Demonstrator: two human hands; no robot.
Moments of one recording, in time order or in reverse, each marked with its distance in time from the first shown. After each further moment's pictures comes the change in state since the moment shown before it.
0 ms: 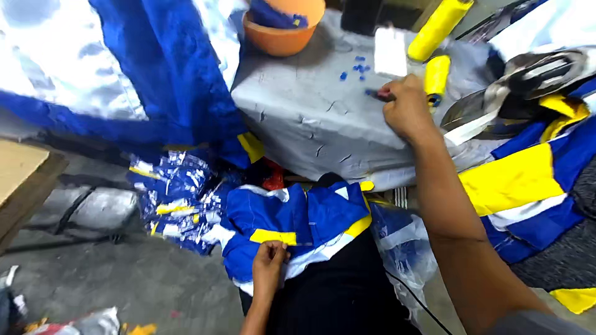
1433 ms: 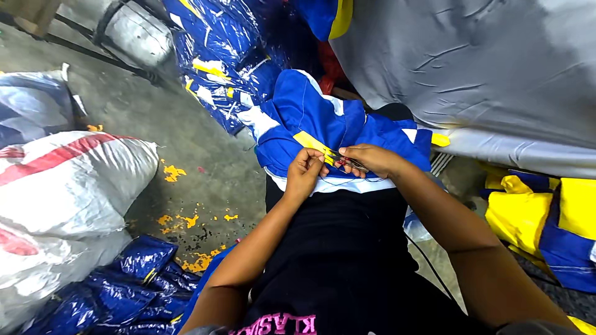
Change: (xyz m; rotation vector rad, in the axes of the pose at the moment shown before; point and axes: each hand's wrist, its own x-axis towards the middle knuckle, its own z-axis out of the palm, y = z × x) left_hand -0.005 -0.022 -0.003 -0.328 -0.030 0.080; right_hand -0.162 -0.091 0.177 0.706 -1.546 0.290
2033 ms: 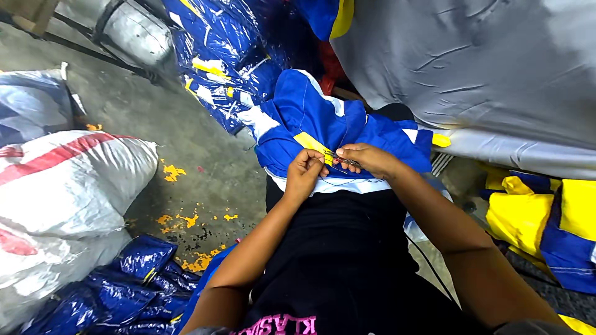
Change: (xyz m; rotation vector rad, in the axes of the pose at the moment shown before) left_hand 0.000 0.000 -0.001 -0.022 0.000 0.008; right_hand 0.002 -0.003 0.009 -0.011 0.074 -0.089
